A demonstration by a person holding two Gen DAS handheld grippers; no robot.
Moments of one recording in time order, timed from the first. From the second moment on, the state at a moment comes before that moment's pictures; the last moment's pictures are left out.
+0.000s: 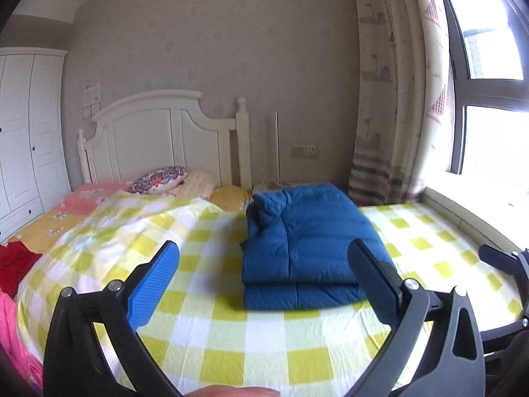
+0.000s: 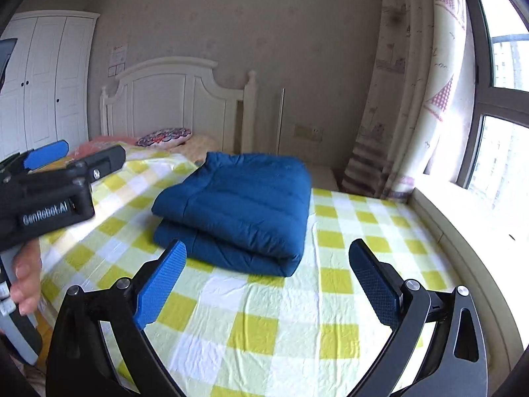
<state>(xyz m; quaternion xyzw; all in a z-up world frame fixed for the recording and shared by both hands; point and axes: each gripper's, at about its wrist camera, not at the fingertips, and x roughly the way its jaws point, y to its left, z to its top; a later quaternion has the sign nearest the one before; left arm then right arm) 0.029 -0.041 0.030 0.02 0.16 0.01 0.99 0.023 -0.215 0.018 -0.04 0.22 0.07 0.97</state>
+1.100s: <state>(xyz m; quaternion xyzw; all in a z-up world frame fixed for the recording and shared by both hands) 0.032 -0.042 0.014 0.03 0.17 0.01 0.98 0.018 -0.214 0.018 -0.03 0.21 0.05 0.98</state>
